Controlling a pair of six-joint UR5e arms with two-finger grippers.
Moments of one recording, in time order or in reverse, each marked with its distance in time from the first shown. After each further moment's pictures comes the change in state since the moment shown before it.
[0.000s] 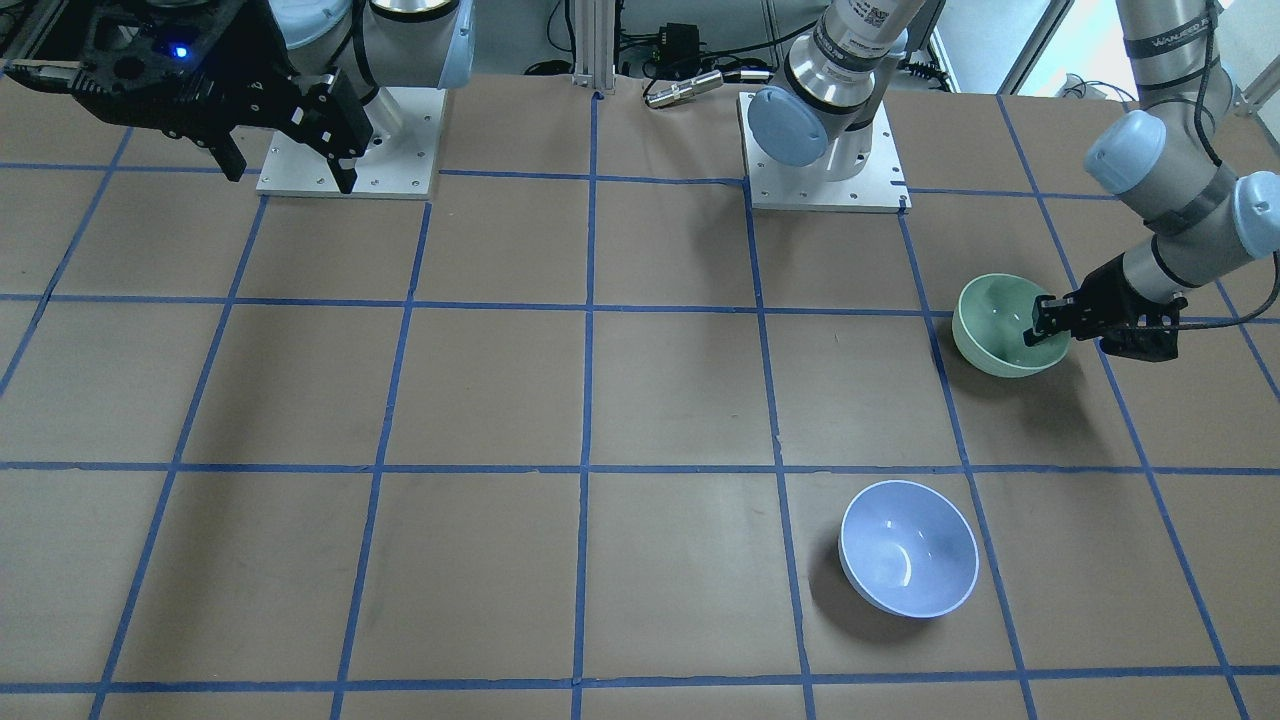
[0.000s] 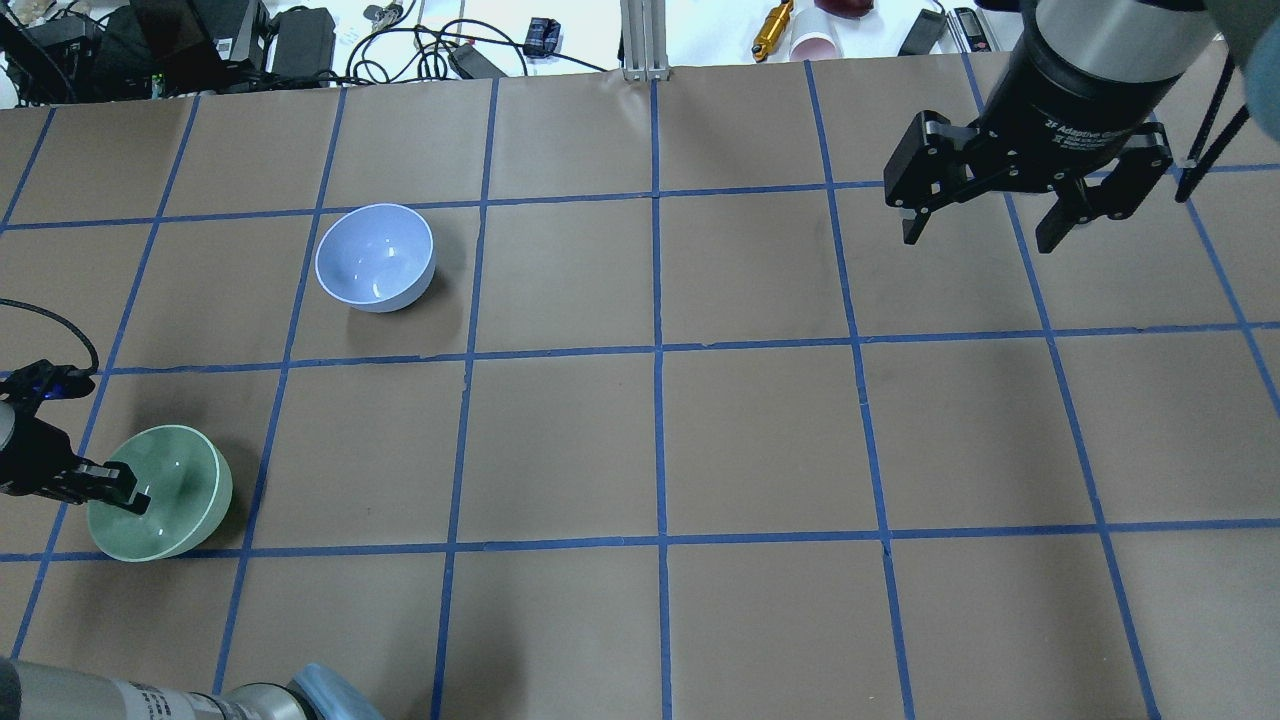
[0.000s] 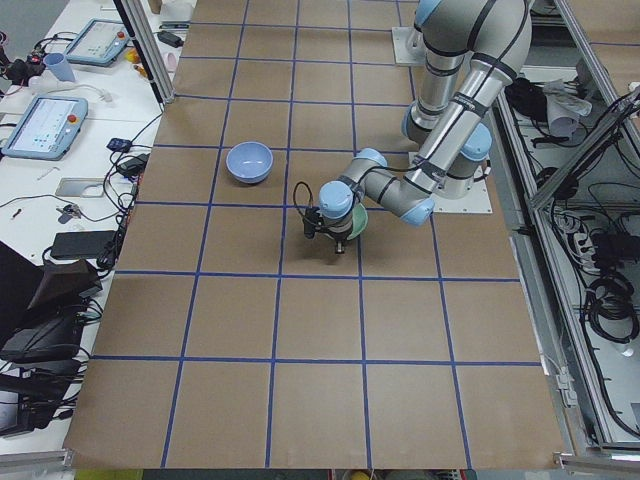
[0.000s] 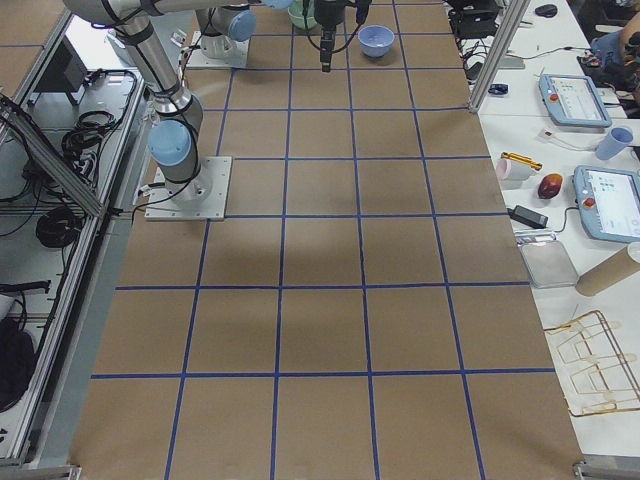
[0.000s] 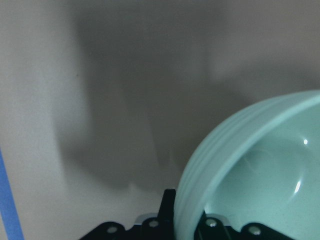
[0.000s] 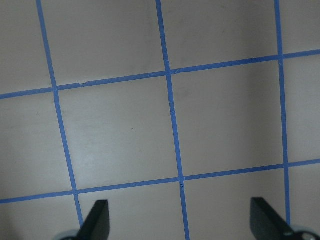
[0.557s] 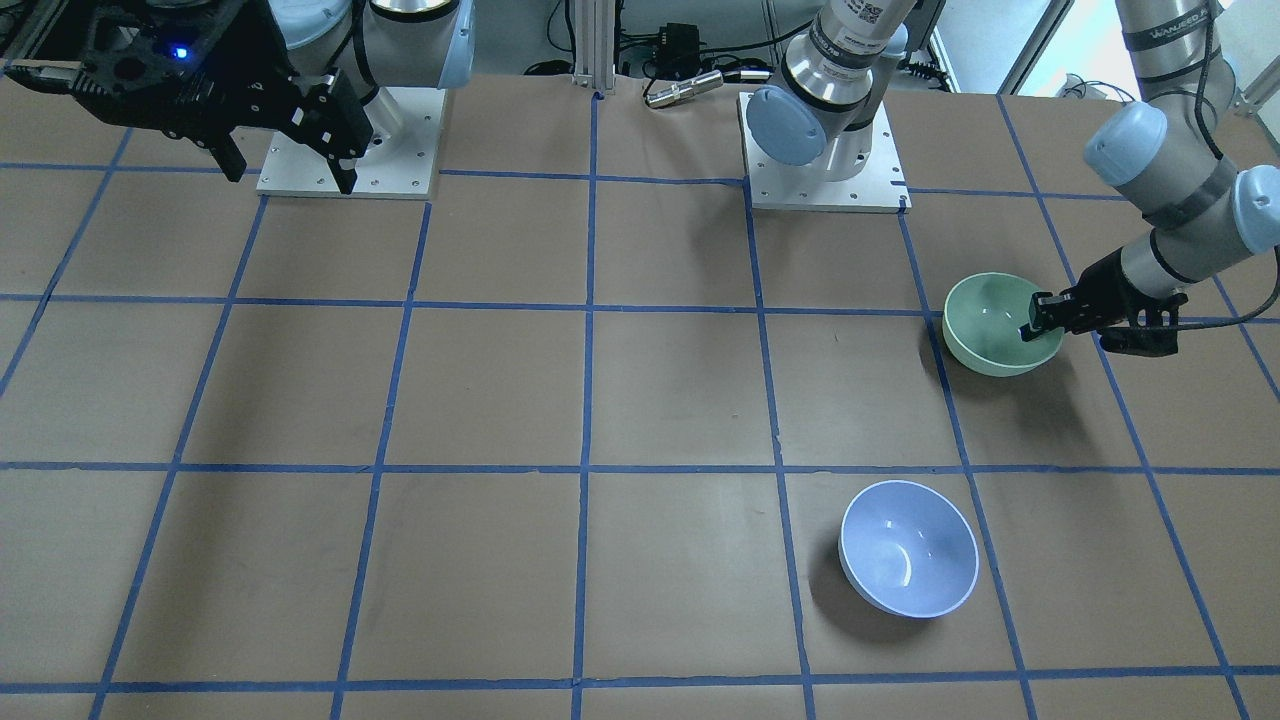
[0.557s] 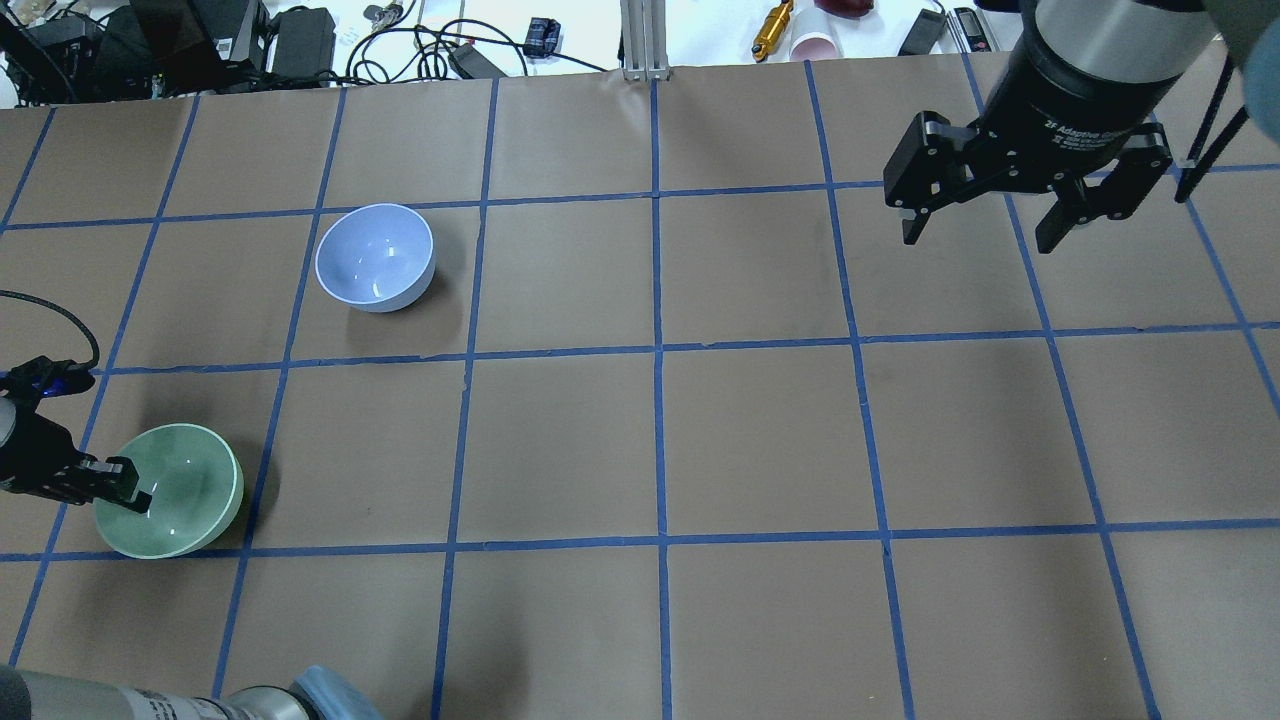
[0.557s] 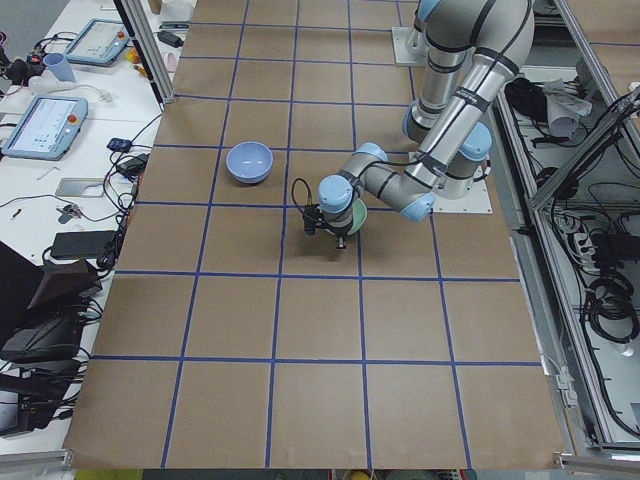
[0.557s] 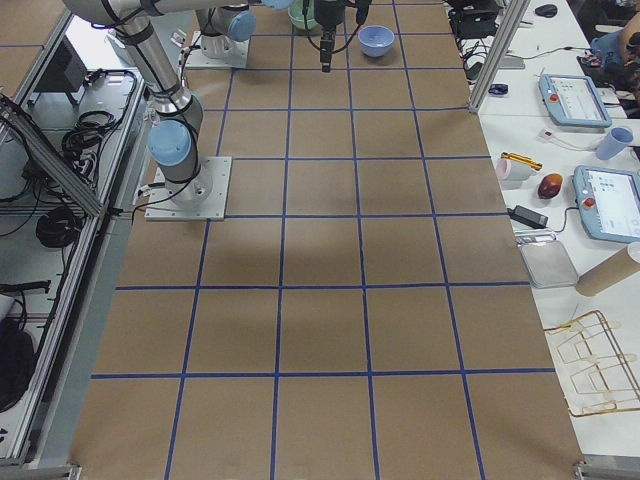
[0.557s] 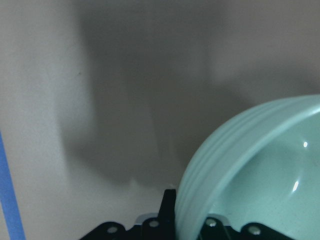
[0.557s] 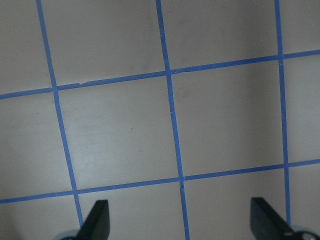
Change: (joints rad) left arm -0.018 0.036 0.002 -0.057 0.000 -0.085; right arm 0.000 0.000 0.001 -0.001 0.000 0.000
